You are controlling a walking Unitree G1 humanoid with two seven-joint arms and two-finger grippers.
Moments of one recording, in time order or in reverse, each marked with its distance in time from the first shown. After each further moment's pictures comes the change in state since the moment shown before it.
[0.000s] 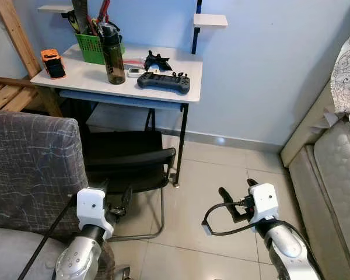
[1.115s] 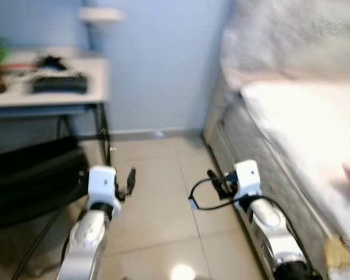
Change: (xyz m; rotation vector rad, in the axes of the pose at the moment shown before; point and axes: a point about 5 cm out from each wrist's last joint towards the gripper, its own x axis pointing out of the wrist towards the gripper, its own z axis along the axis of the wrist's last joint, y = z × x) left arm -0.006 -0.003 0.024 0.127 -0.092 0.039; right arm 0.027 0.026 0.023 -0.089 -0.023 0.152
